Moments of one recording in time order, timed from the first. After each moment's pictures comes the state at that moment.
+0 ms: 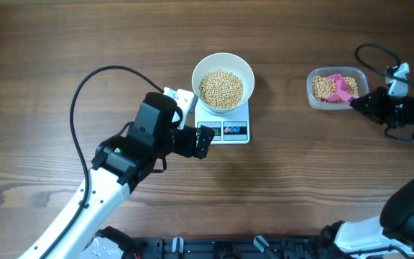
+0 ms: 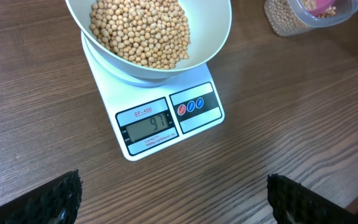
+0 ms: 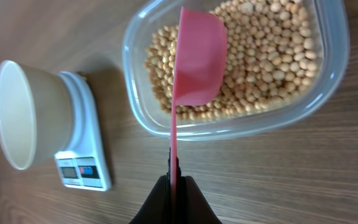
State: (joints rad) left arm -0.51 1.17 0.90 -0.59 0.19 -0.25; right arm -0.55 1.68 1.24 -0.93 -0.68 -0.16
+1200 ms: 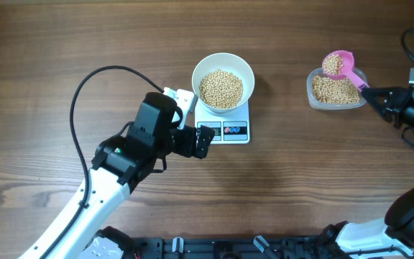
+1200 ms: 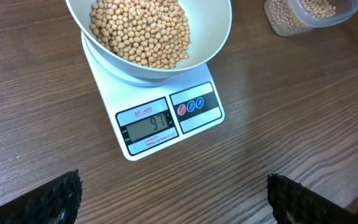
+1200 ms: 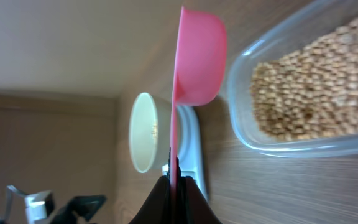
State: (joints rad) left arm -0.51 1.17 0.90 -0.59 0.19 -0.25; right arm -0.69 1.68 1.24 -1.00 -1.16 -0.15
